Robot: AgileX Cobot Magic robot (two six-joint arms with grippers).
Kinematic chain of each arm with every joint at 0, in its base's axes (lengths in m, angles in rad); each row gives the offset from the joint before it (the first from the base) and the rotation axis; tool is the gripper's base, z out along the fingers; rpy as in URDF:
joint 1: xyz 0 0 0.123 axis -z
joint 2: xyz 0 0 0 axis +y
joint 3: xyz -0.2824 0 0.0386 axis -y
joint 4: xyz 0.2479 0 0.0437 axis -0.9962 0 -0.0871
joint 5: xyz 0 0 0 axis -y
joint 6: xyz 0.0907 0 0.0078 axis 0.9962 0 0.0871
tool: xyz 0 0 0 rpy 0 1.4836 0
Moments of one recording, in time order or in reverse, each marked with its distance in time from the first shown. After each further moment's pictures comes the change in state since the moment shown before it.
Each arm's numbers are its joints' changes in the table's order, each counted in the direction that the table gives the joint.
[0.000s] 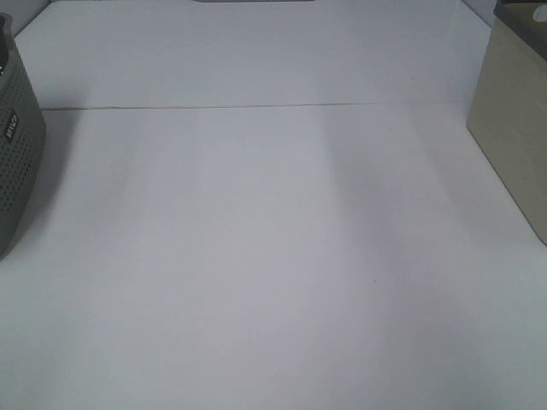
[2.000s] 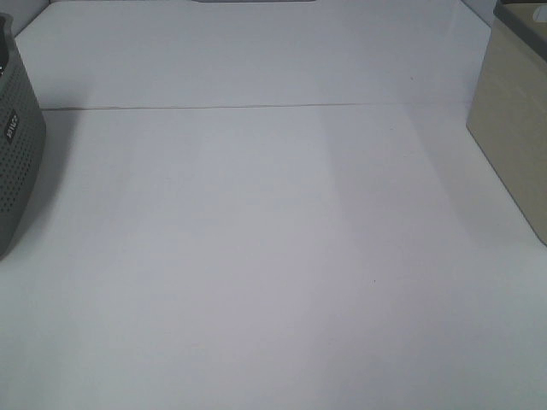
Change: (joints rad) left arm 0.000 0.000 0.000 0.000 0.000 0.000; right arm -0.146 -2.055 -1.830 0.072 0.105 0.034
